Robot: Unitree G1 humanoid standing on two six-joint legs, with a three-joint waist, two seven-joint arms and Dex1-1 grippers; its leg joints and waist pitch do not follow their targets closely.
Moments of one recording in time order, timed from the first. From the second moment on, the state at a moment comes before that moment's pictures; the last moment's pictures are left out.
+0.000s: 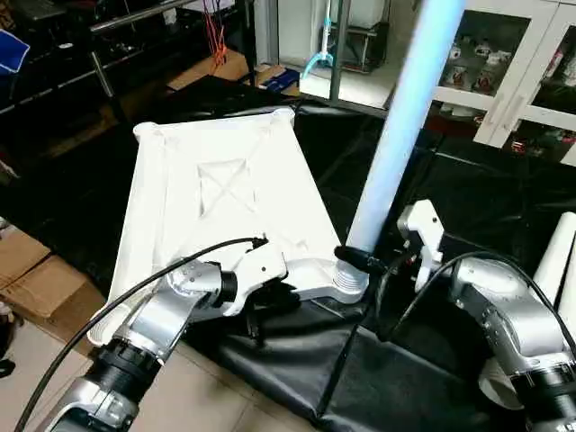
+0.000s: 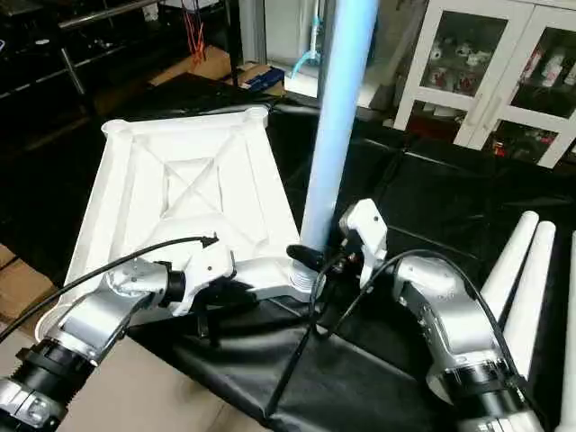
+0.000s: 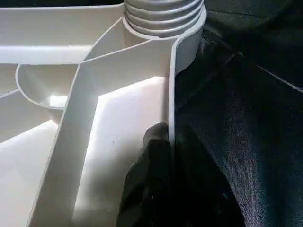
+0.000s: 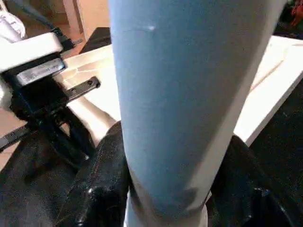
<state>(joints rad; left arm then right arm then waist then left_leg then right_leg) -0.43 0.37 -0.37 0.30 0.03 0.22 -1.02 -0.27 -0.46 0.13 0.12 0.35 0.22 0.90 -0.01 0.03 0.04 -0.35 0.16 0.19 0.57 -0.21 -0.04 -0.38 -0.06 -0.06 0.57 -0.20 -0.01</state>
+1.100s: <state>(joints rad) -0.43 0.37 -0.36 0.30 0.03 0.22 -1.01 -0.24 -0.40 0.12 0.15 0.34 0.12 0.82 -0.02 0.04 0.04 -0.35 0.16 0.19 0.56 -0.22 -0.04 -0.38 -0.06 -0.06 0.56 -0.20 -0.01</state>
